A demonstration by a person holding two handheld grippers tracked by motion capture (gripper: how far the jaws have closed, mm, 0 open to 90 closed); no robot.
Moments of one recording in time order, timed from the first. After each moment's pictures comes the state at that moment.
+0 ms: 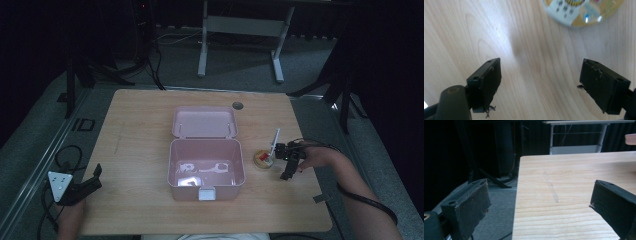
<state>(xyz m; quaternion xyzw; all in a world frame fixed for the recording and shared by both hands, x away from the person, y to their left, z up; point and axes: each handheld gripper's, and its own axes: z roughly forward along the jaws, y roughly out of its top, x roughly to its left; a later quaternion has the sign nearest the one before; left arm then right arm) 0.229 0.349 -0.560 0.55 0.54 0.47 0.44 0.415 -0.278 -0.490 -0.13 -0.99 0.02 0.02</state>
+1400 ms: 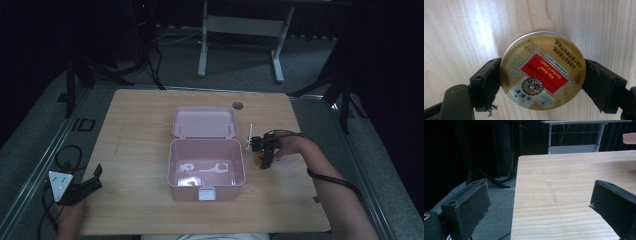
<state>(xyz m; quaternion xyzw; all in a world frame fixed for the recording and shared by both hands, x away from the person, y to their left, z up) 0.229 0.349 -0.560 0.55 0.53 0.46 0.44 0.454 -0.211 -0.512 -0.06 -1.00 0.05 -0.02</state>
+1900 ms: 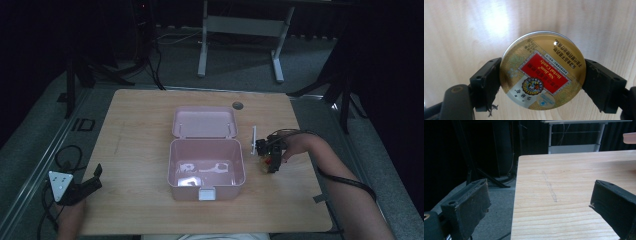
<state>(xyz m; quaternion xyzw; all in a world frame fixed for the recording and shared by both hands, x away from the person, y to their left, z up) 0.229 0.349 -0.560 0.55 0.53 0.46 0.44 0.427 -0.215 -0.480 0.00 -1.00 0.07 0.01</state>
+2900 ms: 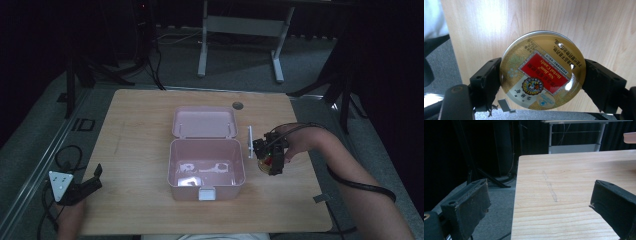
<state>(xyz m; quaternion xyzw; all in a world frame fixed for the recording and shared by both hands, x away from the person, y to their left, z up) 0.229 0.348 -0.560 0.55 0.53 0.46 0.44 0.378 -0.184 -0.404 0.06 -0.99 0.08 -0.01</state>
